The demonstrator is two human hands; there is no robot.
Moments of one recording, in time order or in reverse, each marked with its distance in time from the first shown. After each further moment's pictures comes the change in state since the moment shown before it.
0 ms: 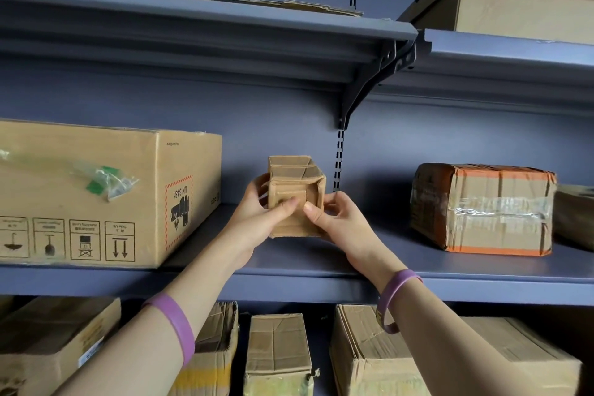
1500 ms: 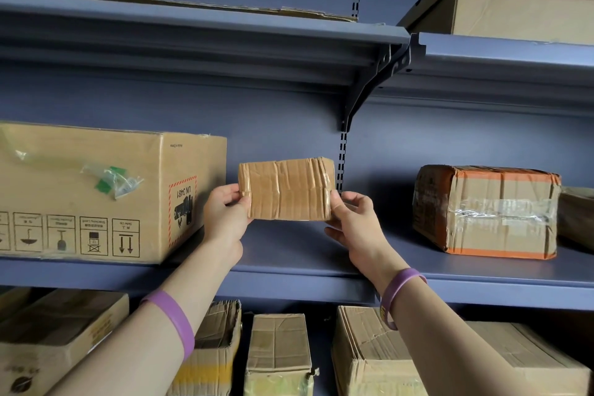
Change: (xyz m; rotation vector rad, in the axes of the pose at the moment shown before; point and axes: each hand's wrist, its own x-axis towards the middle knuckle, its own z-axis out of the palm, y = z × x) left_hand 0.005 -0.002 -0.014 -0.101 0.480 -0.056; right_hand -0.001 -0.004 -0.013 0.222 0.191 0.139
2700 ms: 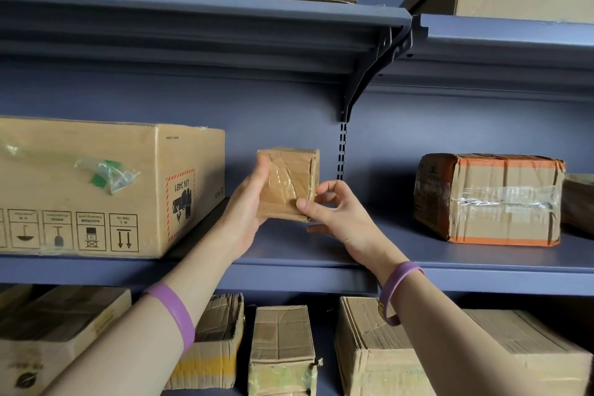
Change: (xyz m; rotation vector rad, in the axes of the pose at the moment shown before) left_hand -0.020 0.016 0.008 -0.062 -0.527 -0.074; right_hand -0.011 -0.001 0.009 -0.113 -0.313 -0.139
